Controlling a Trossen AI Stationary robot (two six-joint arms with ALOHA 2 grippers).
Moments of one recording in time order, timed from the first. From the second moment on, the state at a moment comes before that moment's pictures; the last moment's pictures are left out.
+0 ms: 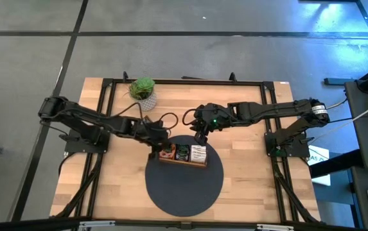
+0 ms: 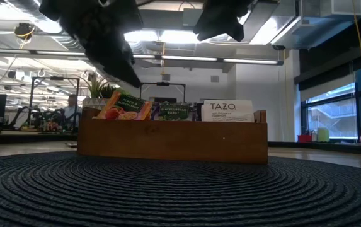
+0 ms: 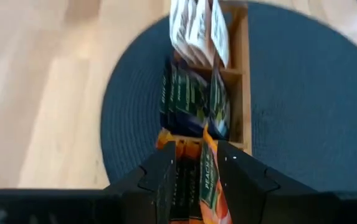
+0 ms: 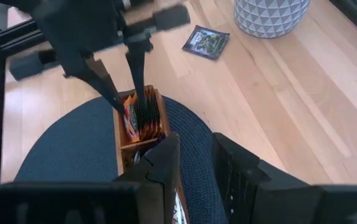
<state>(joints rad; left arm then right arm) -0.10 1.35 0.79 -0.21 -0.02 -0.12 0.04 1.55 1.36 -0.57 0.14 0.41</state>
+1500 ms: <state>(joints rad) -0.10 1.37 0.79 -0.18 0.03 -0.22 0.04 1.55 1.36 -0.63 0.14 0.39</state>
